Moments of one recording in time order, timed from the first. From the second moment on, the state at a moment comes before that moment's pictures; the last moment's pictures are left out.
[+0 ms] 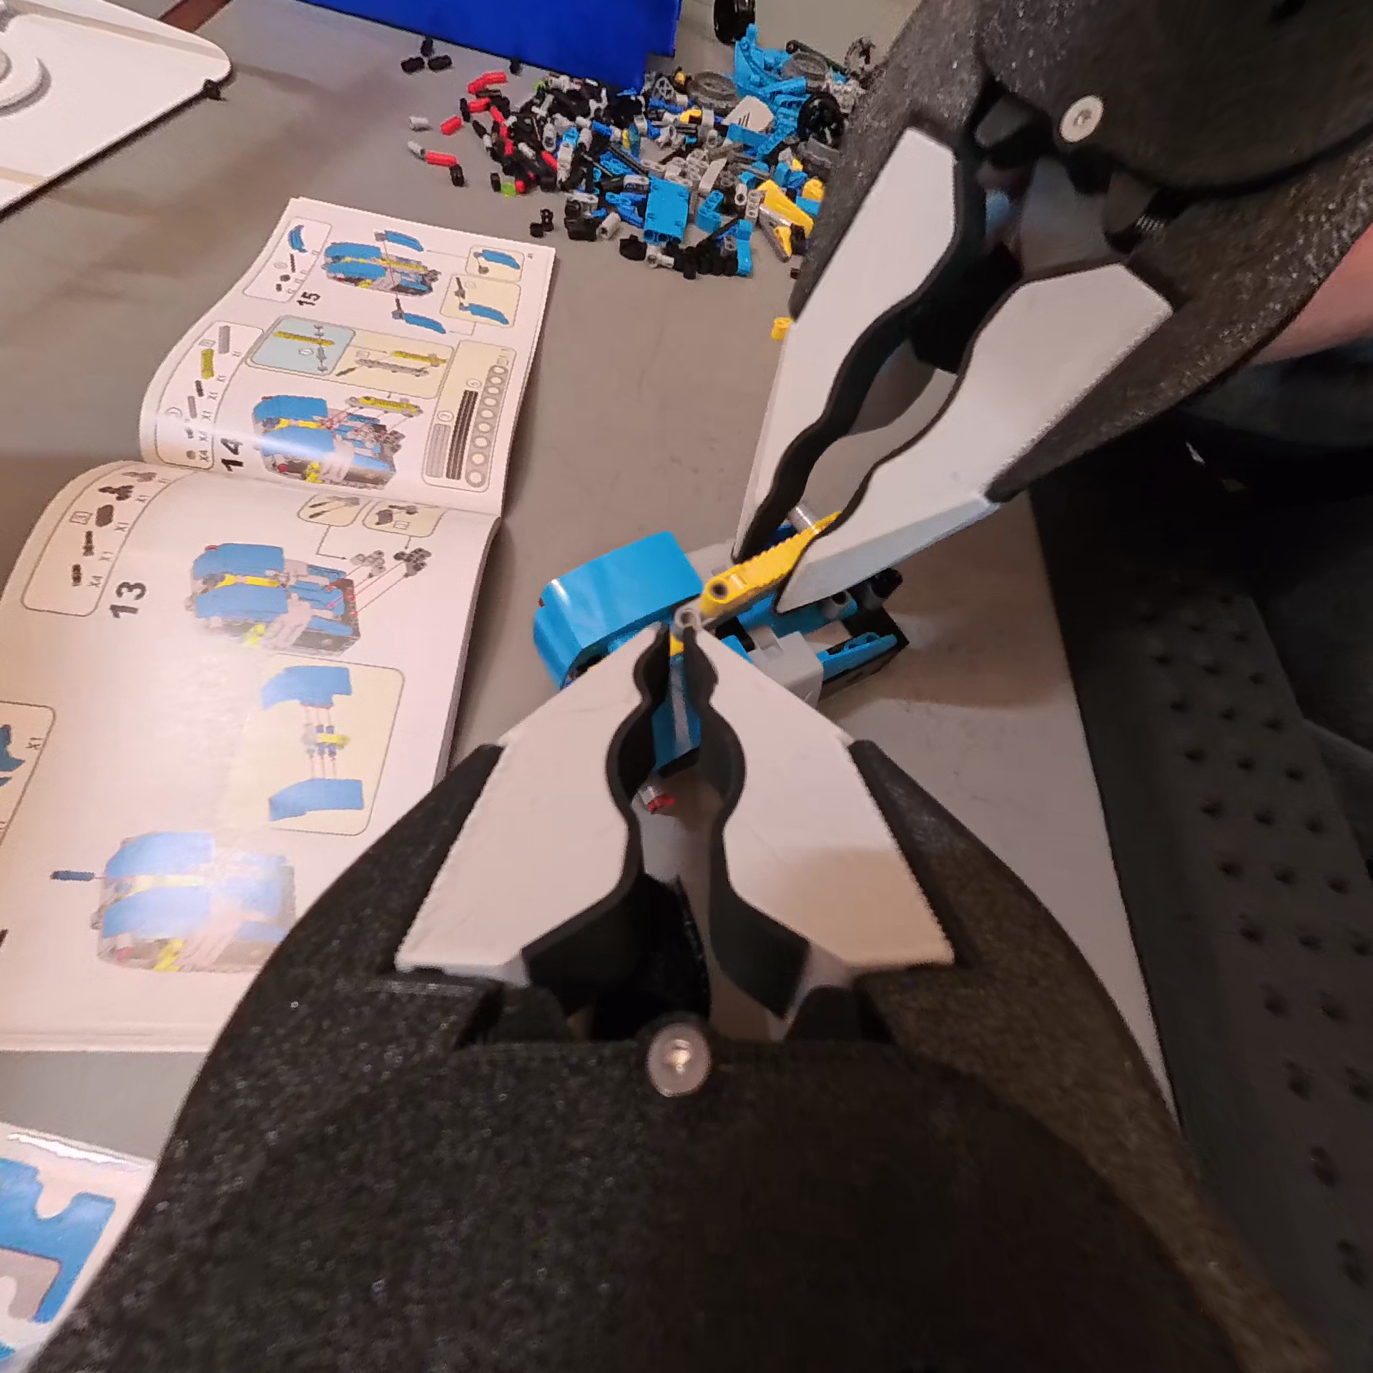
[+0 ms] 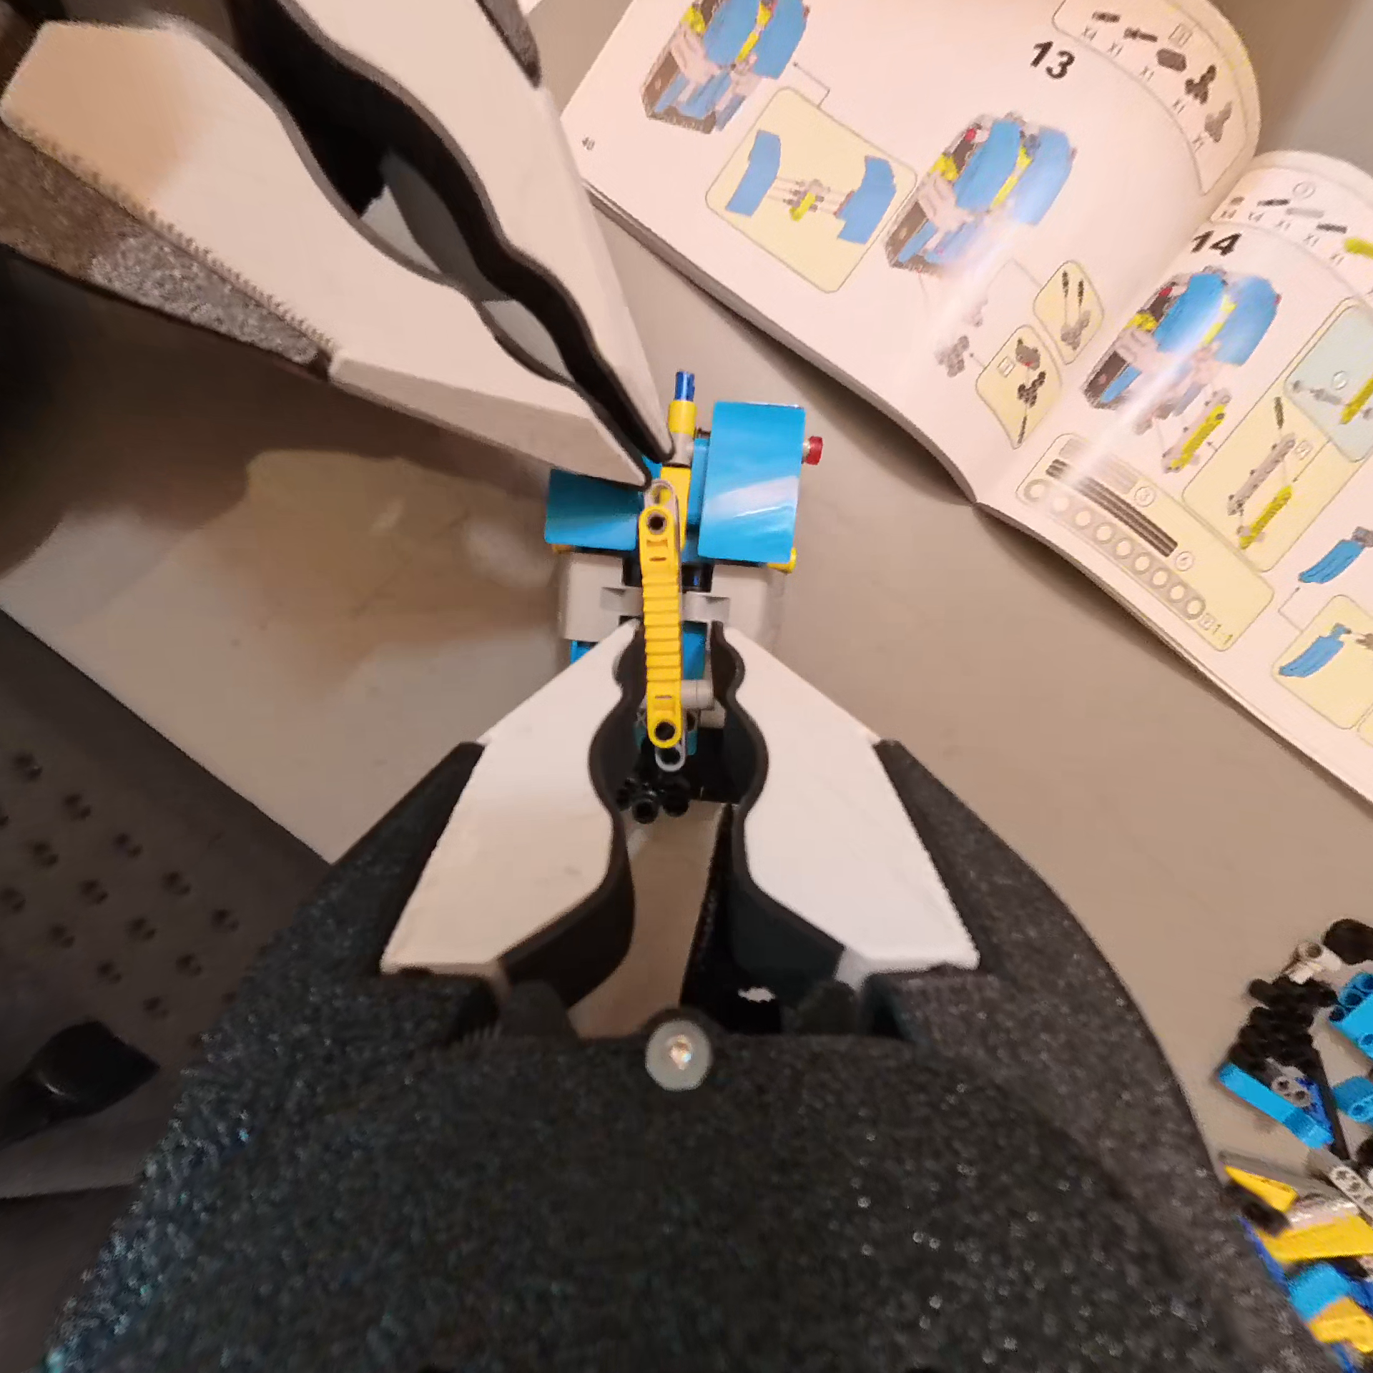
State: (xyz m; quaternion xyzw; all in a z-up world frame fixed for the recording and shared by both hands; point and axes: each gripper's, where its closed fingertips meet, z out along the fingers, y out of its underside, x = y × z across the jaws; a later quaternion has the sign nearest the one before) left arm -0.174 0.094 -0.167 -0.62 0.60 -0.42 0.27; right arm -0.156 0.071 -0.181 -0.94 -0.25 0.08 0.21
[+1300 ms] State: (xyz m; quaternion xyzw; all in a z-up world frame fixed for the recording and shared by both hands) left arm -0.218 0.078 -0.163 -0.64 0.51 -0.45 0.36; right arm -0.039 0.043 -0.200 -0.95 -0.25 0.01 0.20
